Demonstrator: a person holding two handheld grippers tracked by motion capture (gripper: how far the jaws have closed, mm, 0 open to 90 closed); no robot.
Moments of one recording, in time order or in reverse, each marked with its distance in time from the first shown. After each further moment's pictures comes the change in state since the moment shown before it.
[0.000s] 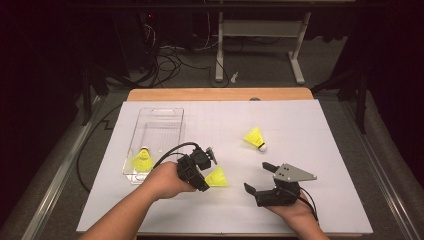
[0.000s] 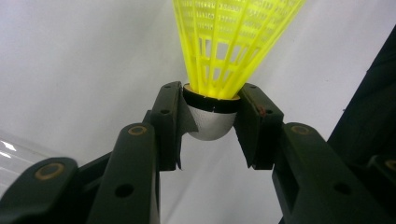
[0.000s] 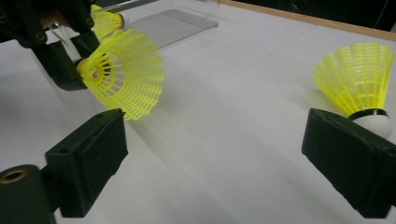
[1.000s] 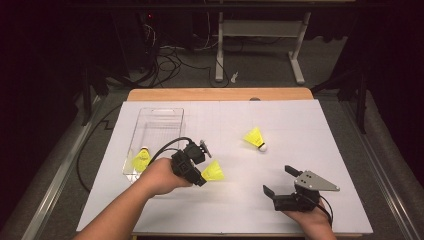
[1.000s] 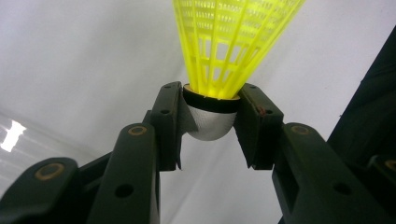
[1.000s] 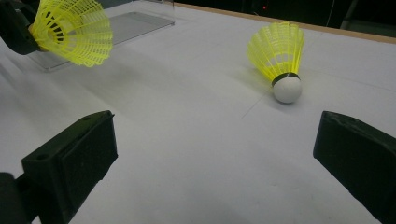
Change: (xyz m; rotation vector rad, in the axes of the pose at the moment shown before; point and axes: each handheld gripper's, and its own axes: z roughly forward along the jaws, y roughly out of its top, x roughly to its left) left arm 0.013 0.007 -0.016 -0.049 -0.012 -0.064; right arm -0.023 -0.031 -0.033 -0.050 -0.114 0.032
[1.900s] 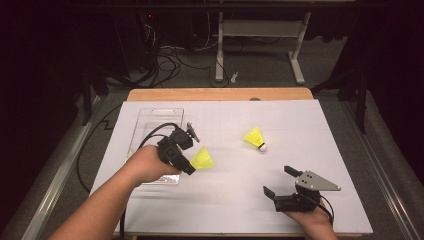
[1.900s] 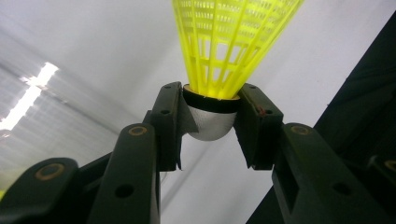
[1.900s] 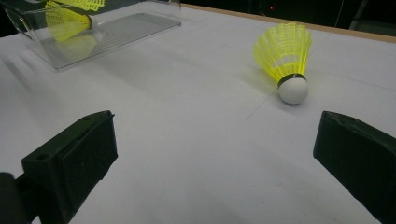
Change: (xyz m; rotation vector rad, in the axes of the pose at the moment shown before) left arm 0.013 0.022 -0.047 -0.006 0.036 -0.071; right arm -0.001 0.000 -0.001 -0.002 0.028 -0.002
